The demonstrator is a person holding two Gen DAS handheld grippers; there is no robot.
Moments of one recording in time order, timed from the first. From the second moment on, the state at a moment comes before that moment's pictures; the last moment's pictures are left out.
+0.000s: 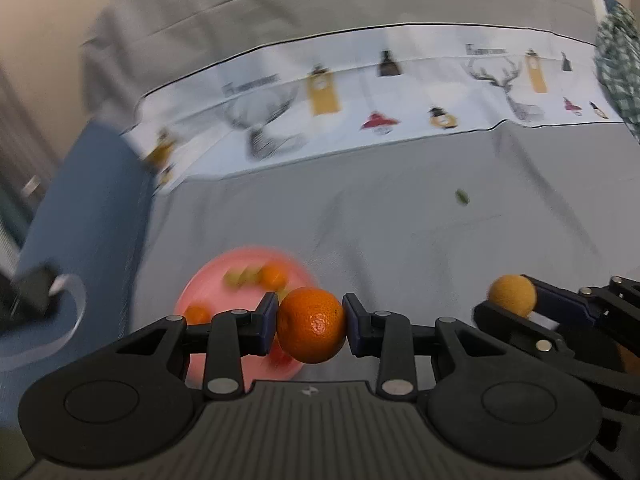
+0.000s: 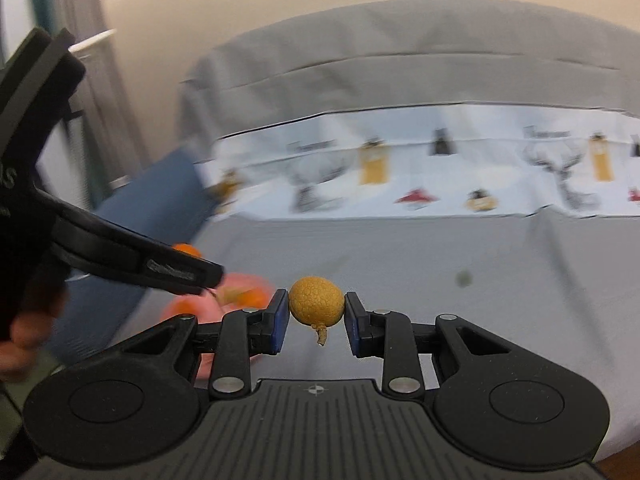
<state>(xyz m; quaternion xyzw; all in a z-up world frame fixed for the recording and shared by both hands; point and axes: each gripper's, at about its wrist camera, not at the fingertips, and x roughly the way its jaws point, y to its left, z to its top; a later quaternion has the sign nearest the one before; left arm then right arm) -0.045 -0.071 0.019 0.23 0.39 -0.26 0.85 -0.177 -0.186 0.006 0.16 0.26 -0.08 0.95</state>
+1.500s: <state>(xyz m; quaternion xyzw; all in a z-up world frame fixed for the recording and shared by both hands) -0.103 0.112 0.021 0.12 0.40 -0.19 0.89 -0.210 -0.056 0.033 0.04 0.28 -0.04 0.96</state>
